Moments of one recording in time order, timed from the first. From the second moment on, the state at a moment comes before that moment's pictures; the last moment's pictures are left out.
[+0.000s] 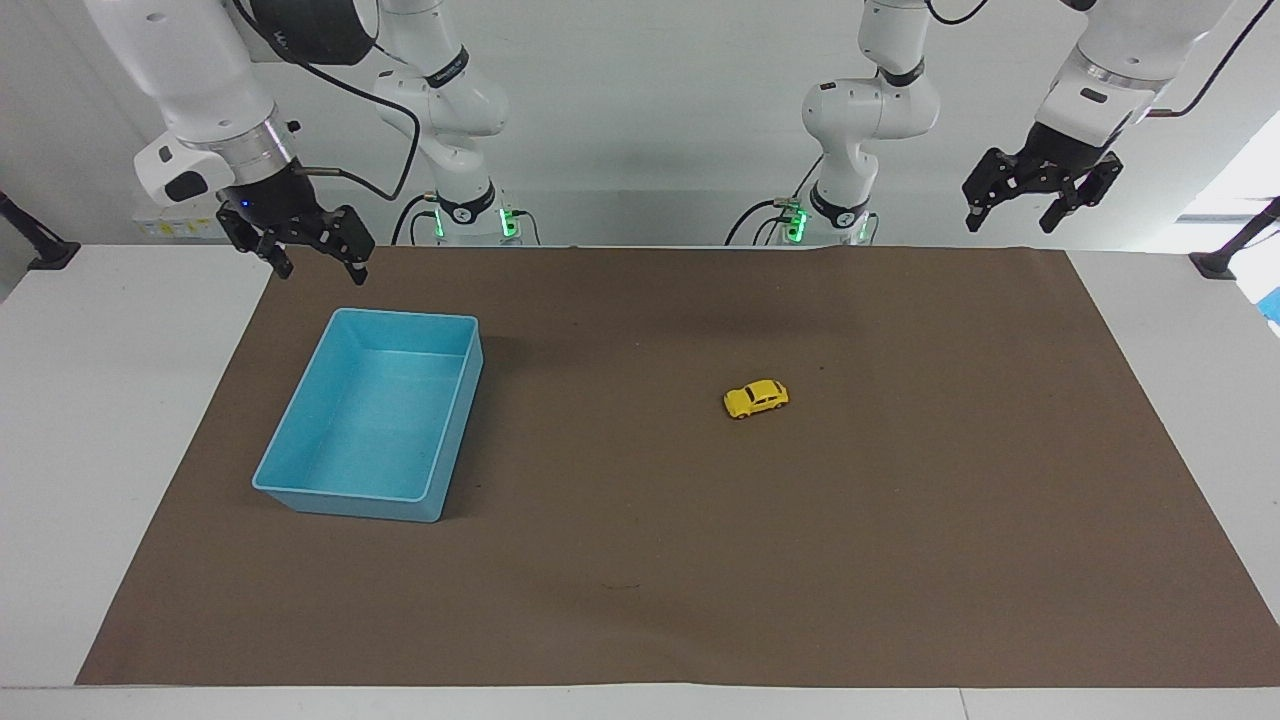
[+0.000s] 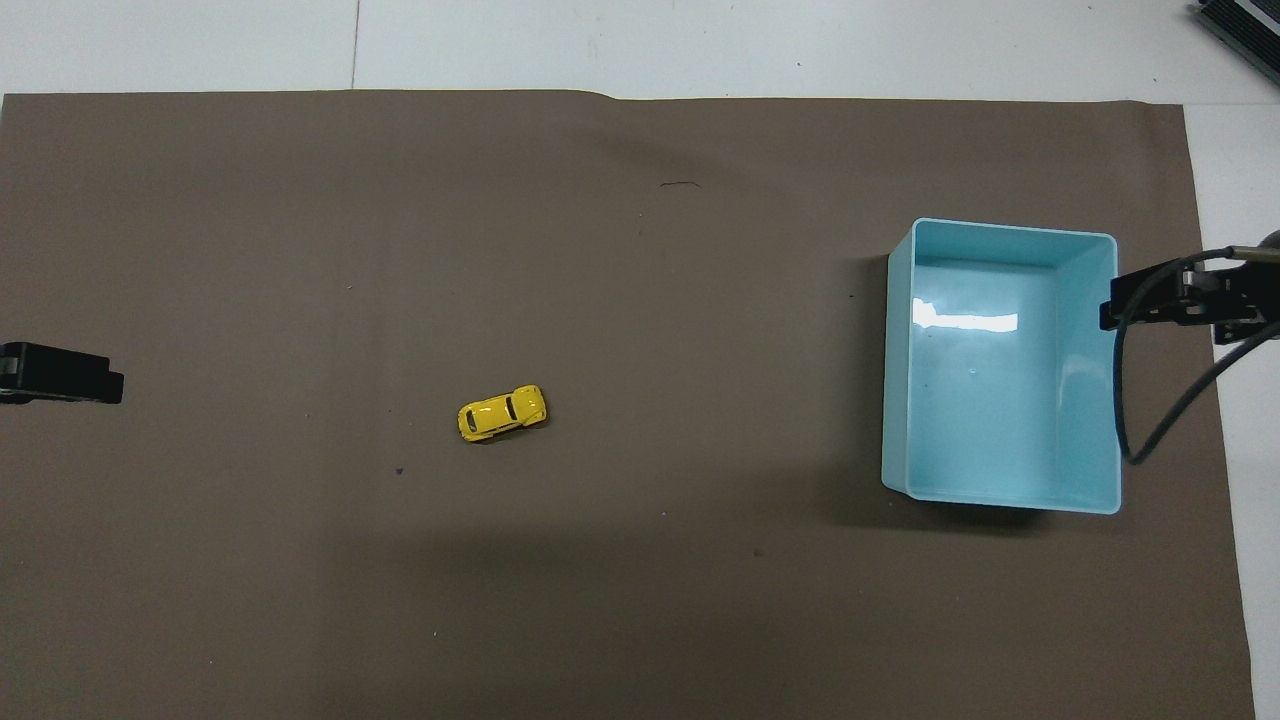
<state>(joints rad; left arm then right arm) -0.03 -0.14 -0.03 -1.63 -0.03 1.49 0.00 -0.18 0.02 0.15 -1.54 0.01 1.56 0.11</state>
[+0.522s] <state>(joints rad) -0.03 -0.14 -0.03 -1.63 -0.03 1.49 0.00 -0.18 0.02 0.15 -1.54 0.01 1.56 0.11</state>
